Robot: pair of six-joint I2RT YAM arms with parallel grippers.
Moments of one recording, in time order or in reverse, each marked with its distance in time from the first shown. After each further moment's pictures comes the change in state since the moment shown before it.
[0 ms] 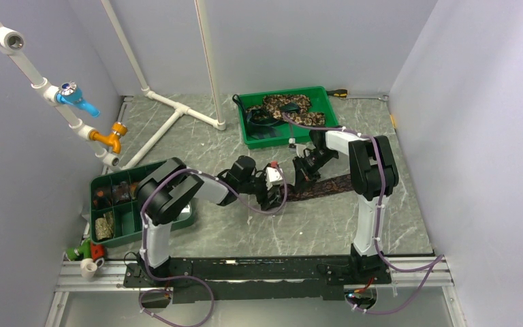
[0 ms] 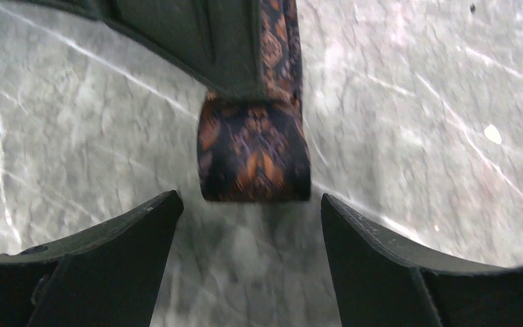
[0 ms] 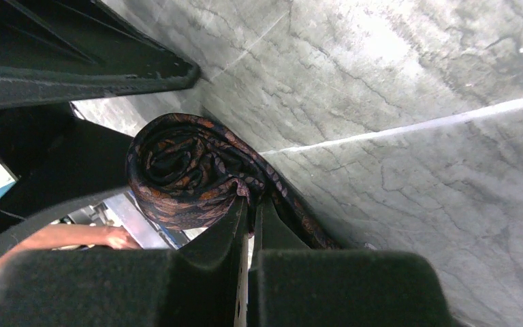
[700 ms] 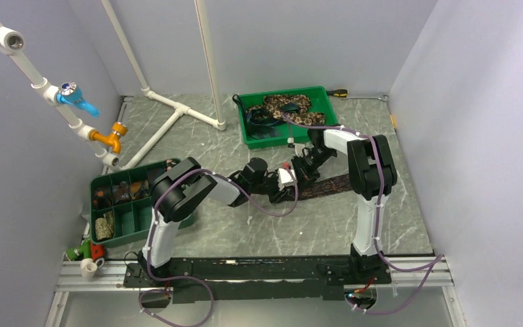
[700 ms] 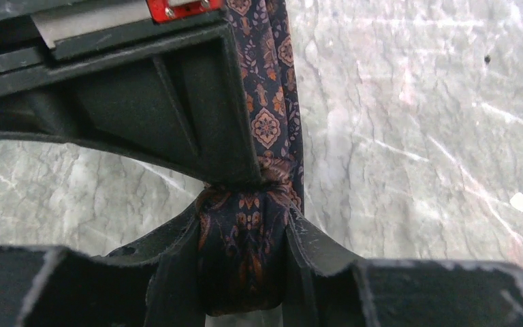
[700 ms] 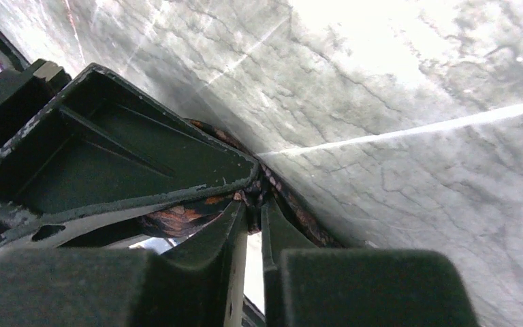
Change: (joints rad) left arm -0.064 0.163 0.121 0.178 -0.029 -0.061; right arm 0.006 0.007 0.036 -0.036 0.028 0.010
